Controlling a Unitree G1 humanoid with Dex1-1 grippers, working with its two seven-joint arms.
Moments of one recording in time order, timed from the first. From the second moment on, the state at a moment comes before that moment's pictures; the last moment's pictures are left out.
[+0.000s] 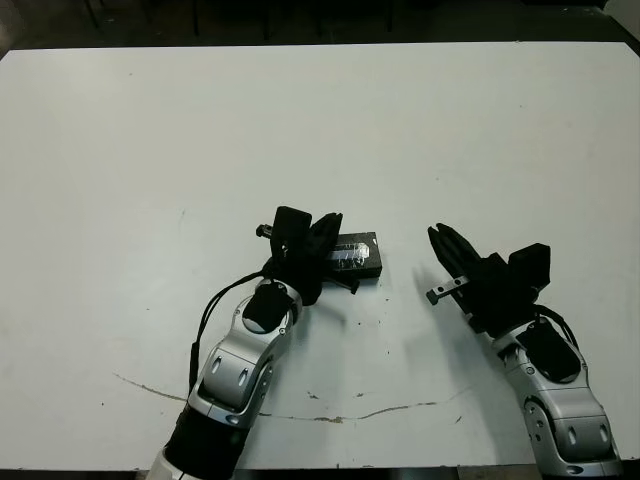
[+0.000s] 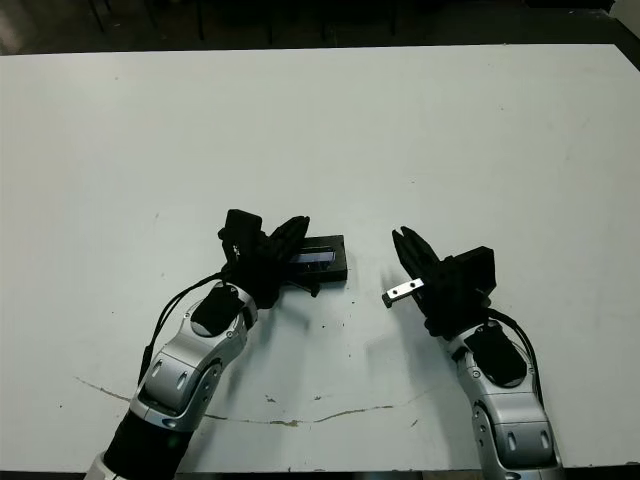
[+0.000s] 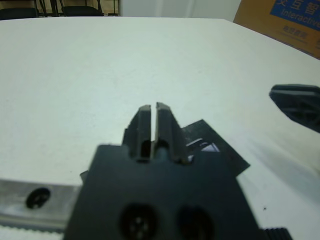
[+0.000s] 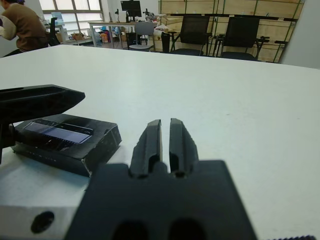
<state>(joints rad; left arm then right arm) -0.17 -0.02 -0.31 -0.14 -0.03 0.40 -0.11 0.05 -0.29 0.01 -0.24 0.21 0.12 0.35</state>
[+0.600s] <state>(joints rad) -0.05 0.07 -0.18 -0.27 -0.09 0.36 -0.19 0.06 -0.29 0.01 -0.27 0.21 0.13 0.35</state>
